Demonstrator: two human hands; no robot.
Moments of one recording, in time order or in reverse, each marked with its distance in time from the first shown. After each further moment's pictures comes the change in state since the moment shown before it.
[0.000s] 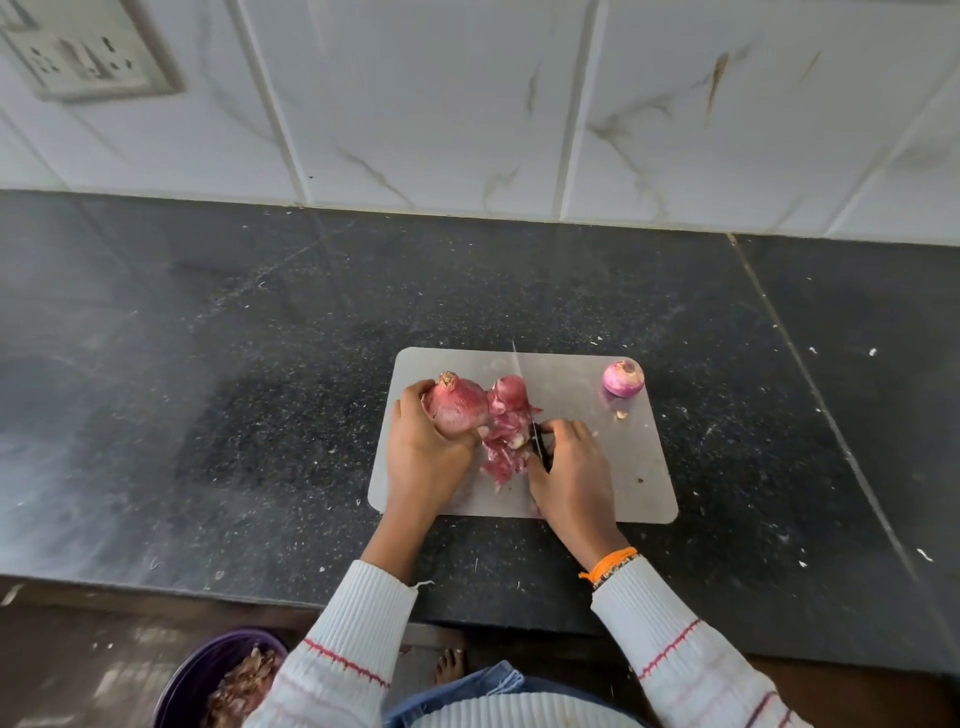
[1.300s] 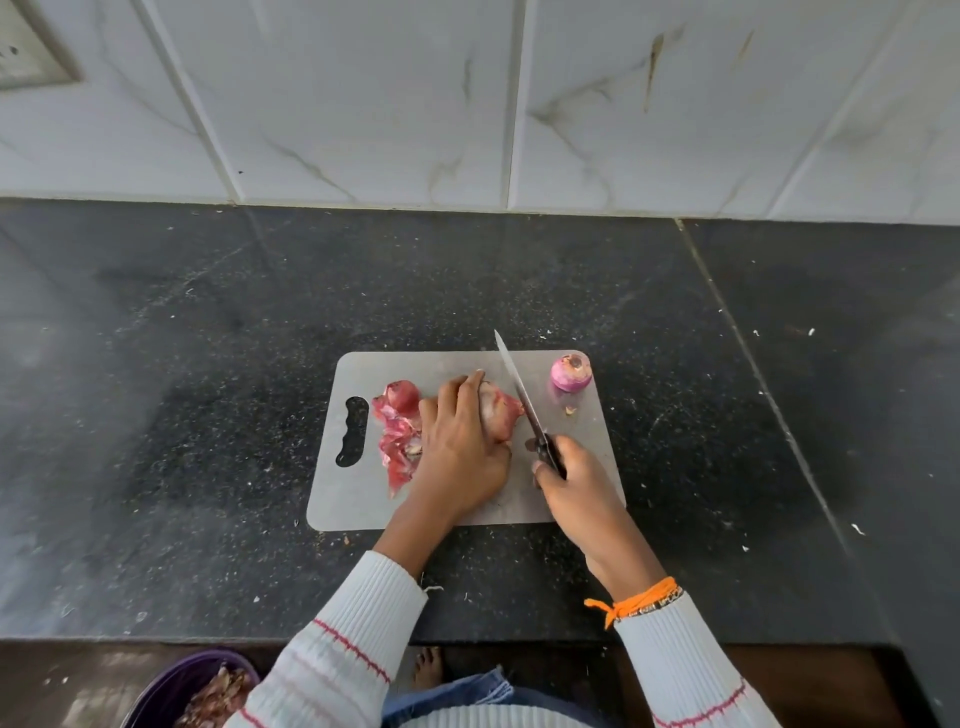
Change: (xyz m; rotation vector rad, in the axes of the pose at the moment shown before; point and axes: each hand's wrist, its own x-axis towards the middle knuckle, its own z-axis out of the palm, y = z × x) left_hand -0.004 0.024 0.066 0.330 -0.189 0.443; right_hand -0.007 0.015 -0.059 0.387 -0.279 0.361
